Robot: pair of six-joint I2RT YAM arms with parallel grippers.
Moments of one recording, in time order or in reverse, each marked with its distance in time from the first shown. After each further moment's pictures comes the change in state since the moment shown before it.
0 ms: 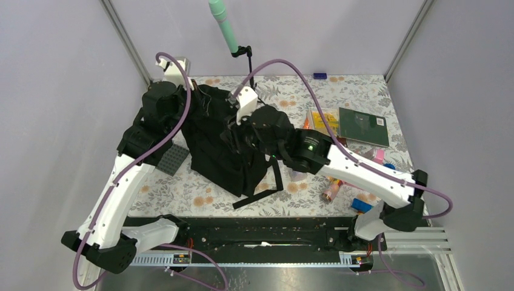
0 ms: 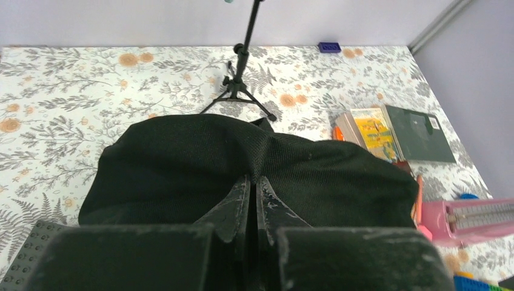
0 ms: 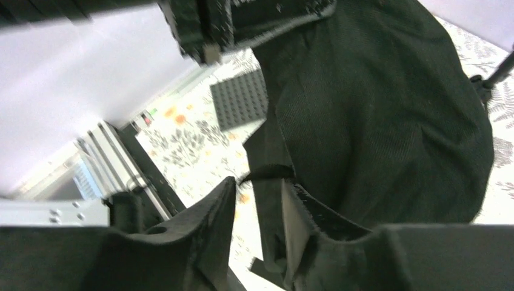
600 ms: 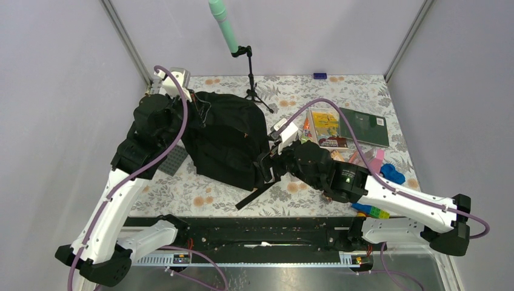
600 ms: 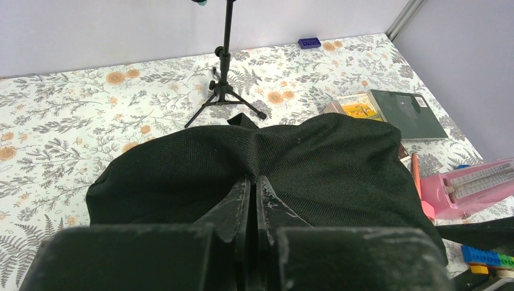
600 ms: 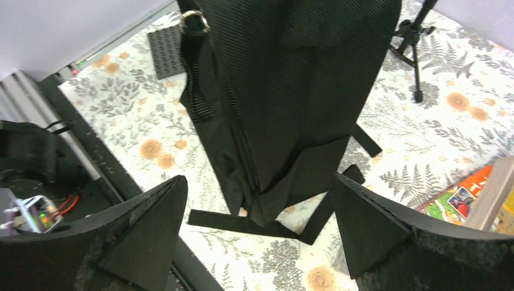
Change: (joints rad) left arm -0.008 -0.125 -0.120 0.055 0.095 0.088; right arm -0.002 -0.477 -0.655 0.168 0.076 -0.098
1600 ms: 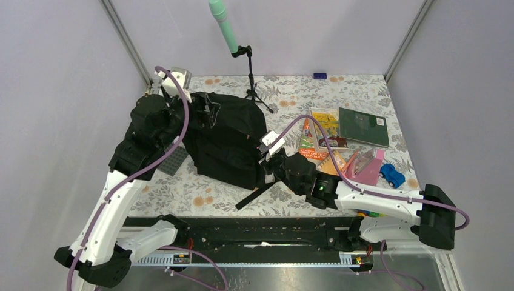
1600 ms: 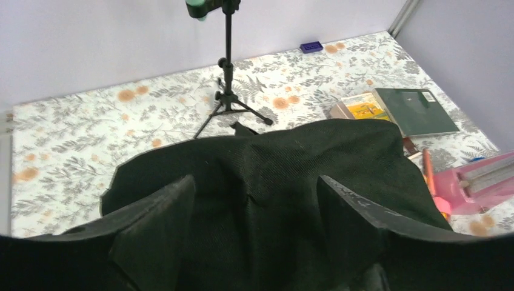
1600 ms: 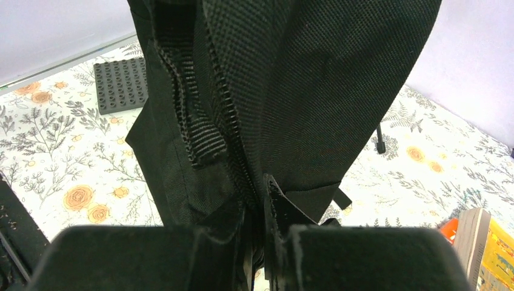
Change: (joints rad) left arm -0.001 0.001 0.009 0.011 0.008 0.075; right arm 0.000 0.127 -0.295 0.621 0.133 -0.255
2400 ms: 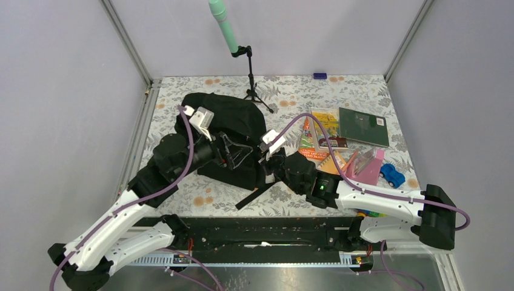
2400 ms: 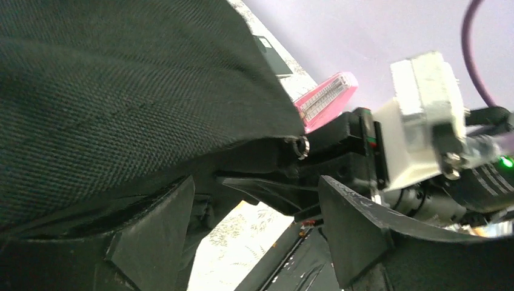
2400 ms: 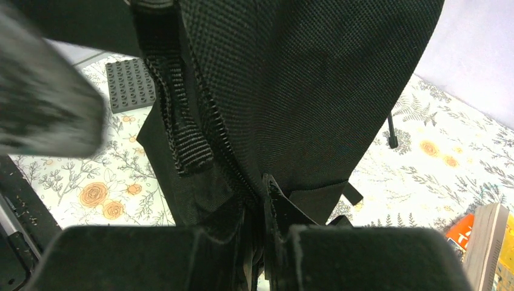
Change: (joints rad) left arm -0.292 -0.227 -0.409 0.244 0.169 -0.300; right arm 0.000 -0.009 0.012 -0.041 -0.024 0.048
